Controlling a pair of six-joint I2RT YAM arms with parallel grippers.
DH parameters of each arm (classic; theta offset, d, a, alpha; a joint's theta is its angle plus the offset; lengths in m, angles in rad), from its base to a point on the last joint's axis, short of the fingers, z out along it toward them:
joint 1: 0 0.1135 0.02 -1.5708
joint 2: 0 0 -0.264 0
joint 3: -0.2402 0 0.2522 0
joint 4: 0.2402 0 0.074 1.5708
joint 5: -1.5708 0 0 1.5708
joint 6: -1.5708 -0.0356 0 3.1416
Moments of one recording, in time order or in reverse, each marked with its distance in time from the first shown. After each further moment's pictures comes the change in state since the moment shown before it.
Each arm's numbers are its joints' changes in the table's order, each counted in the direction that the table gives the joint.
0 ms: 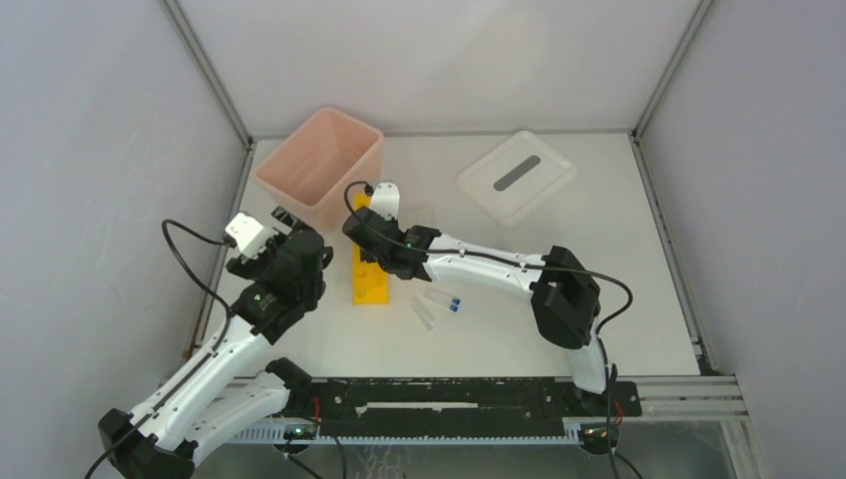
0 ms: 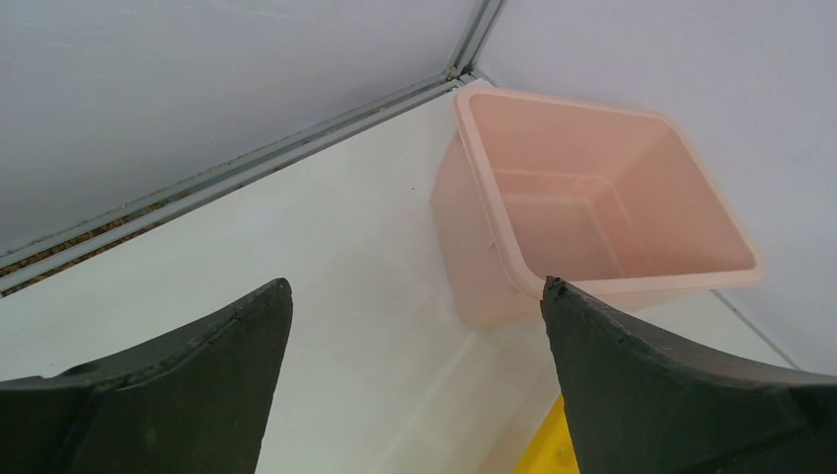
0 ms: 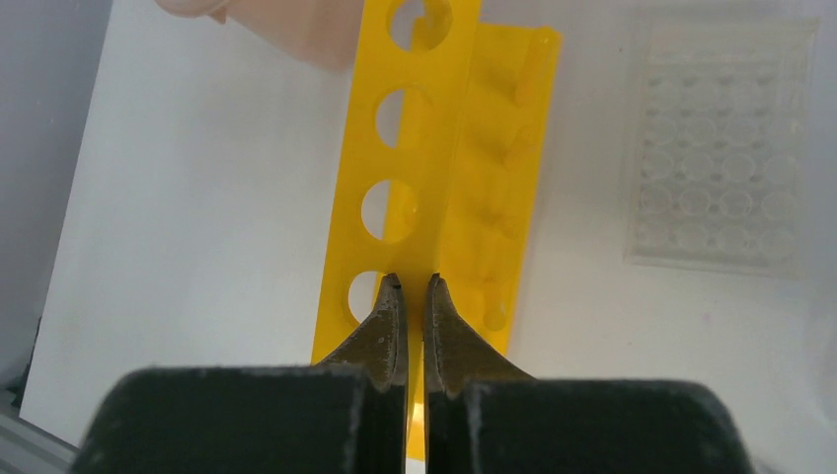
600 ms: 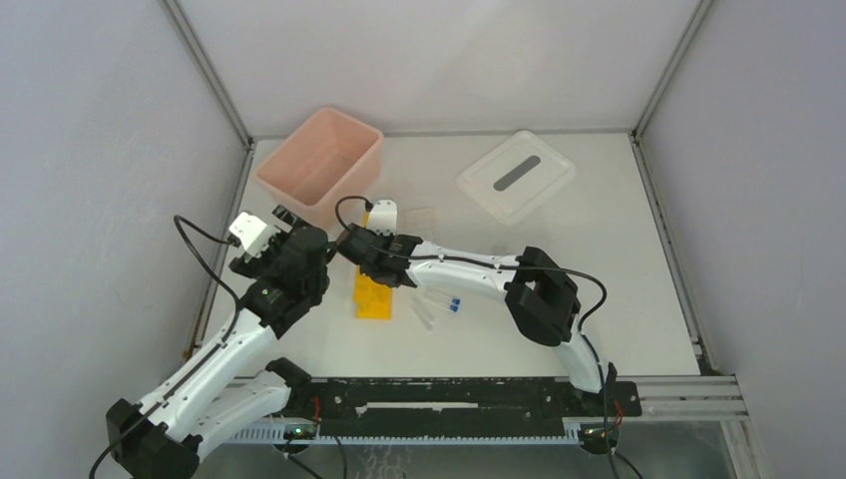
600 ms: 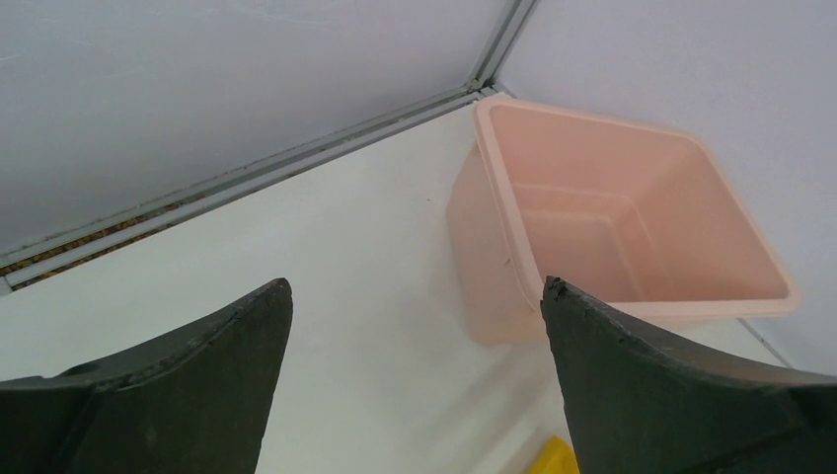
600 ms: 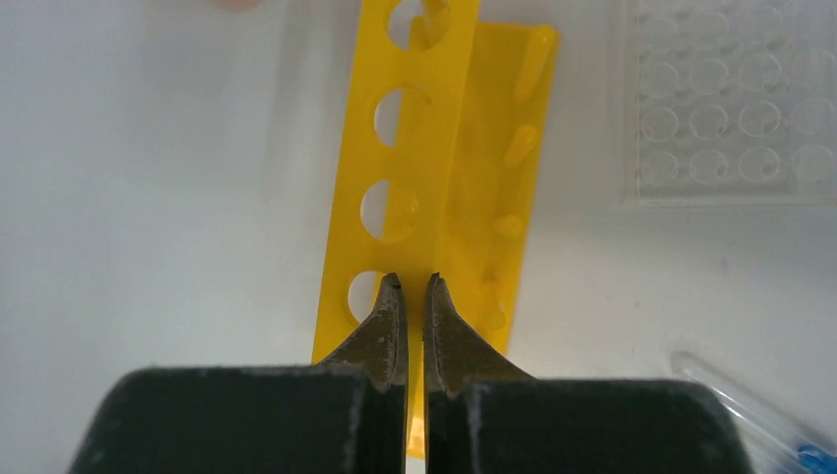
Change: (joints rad) left arm 0.027 0.054 0.022 -0.068 0.037 0.005; right arm 0.028 0.121 -0.061 0.128 -0.061 -0.150
